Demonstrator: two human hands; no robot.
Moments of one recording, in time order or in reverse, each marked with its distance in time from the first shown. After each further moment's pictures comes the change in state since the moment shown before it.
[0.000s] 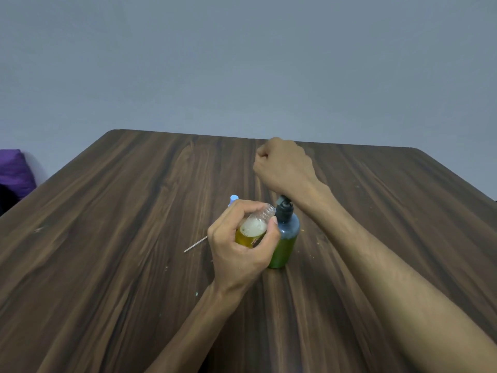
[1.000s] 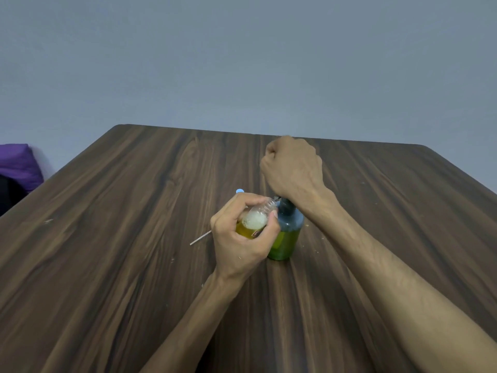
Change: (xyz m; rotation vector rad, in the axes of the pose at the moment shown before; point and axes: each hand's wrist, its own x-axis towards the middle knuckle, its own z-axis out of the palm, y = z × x) left_hand 0.003 -0.012 -0.004 -0.049 -0.039 -0.035; right_hand -0.012 0.002 0.008 -0.045 0.090 0.023
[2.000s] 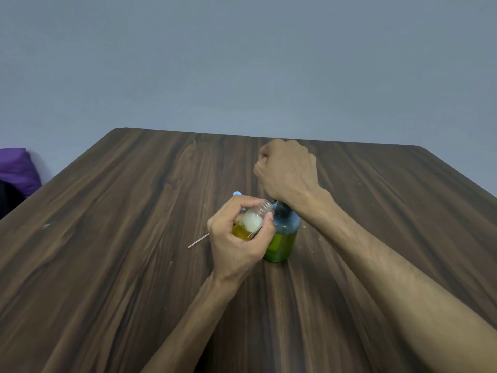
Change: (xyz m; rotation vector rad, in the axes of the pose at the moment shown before) left_hand 0.000 0.000 0.000 -0.029 0.020 -0.008; right_hand -0.001 -0.002 0.001 -0.039 -0.010 -0.057
